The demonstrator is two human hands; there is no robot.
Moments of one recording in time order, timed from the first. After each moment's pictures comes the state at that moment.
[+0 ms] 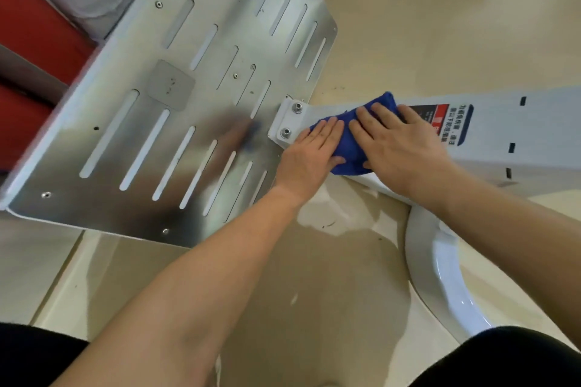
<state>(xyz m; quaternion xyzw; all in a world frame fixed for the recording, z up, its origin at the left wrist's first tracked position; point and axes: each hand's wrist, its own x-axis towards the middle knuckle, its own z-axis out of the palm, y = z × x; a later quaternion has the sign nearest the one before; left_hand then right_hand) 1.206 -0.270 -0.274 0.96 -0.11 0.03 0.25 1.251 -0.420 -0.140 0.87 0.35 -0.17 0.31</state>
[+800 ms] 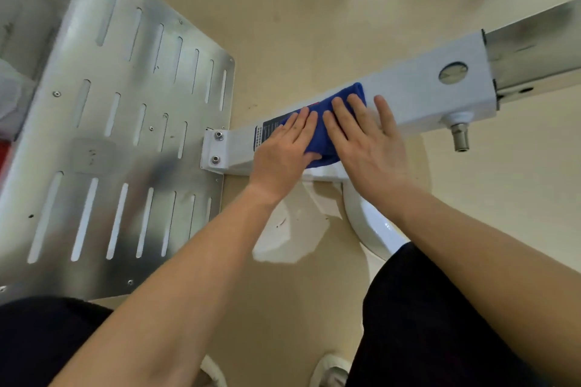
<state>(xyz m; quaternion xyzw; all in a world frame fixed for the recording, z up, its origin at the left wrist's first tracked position) 1.217 -0.335 -0.177 0.93 -0.23 0.08 0.26 1.183 -0.489 -0.074 0.95 0.16 -0.02 0.28</state>
